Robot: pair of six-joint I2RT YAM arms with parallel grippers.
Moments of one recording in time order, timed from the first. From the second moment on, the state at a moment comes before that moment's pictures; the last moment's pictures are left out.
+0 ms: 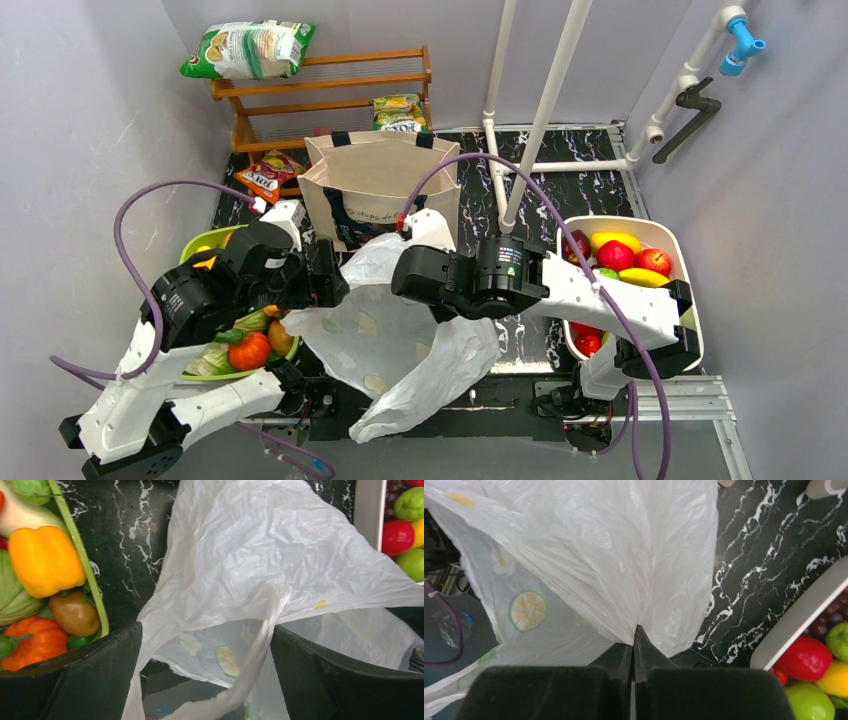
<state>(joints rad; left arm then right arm) -0.78 0.86 1.43 -1.40 -0.19 -0.66 1.47 1.59 1.95 -1.47 0.49 0.75</state>
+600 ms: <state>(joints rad) -0.78 0.91 1.59 -1.57 -0.43 -0.64 1.33 1.55 1.91 -1.61 0.54 0.85</state>
